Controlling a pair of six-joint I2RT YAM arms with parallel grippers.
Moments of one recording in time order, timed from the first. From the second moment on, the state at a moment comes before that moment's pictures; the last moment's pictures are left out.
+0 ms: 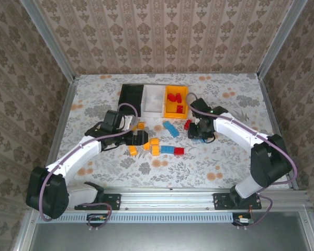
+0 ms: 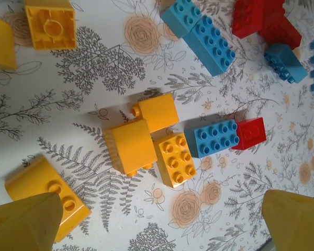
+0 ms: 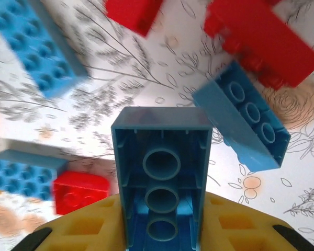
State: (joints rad) left arm -0.46 1.20 0.77 -0.50 0.42 -0.37; right arm 0.45 1.56 1.16 -0.87 -0.05 0.51
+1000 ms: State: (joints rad) left arm -0.26 0.99 0.63 -0.54 0.44 -0.39; right arm 0.50 2.39 2.30 -0.94 -0.27 0.55
